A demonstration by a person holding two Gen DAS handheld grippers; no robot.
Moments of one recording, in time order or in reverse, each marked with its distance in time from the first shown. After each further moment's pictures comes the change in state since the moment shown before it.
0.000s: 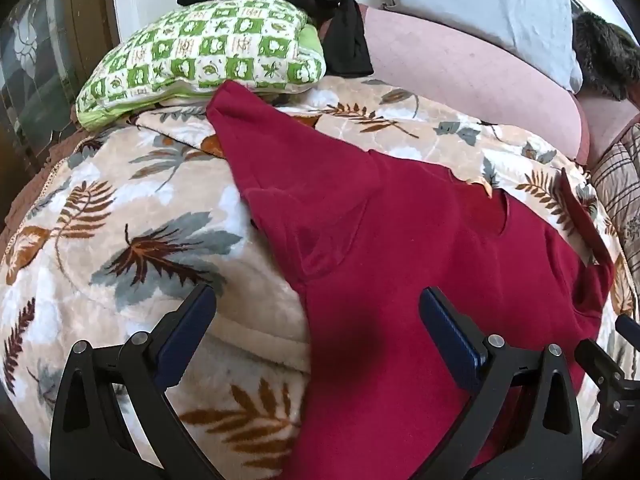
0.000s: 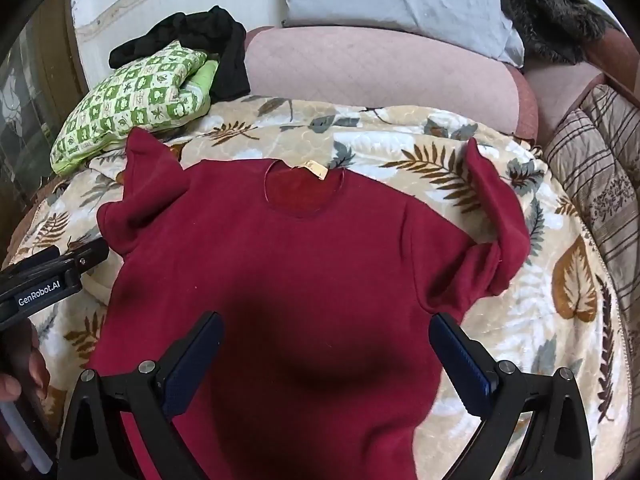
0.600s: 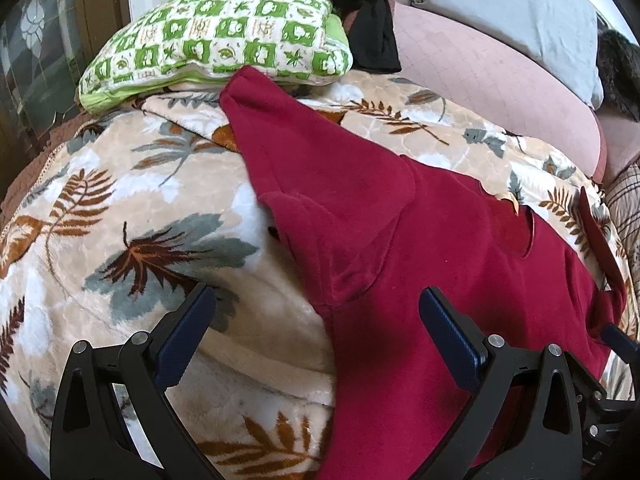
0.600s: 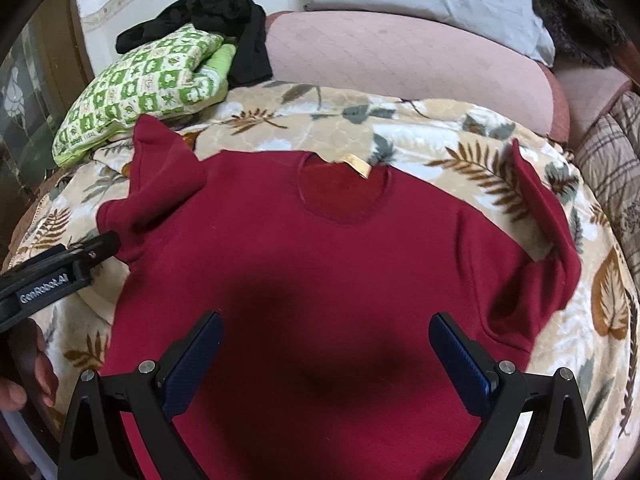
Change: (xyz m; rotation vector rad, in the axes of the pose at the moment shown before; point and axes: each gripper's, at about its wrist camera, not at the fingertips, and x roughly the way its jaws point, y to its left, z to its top) left arm 0.026 0.021 0.017 -0.064 0.029 0.012; right arm 0.037 0.038 0.023 -0.040 -0.002 0.057
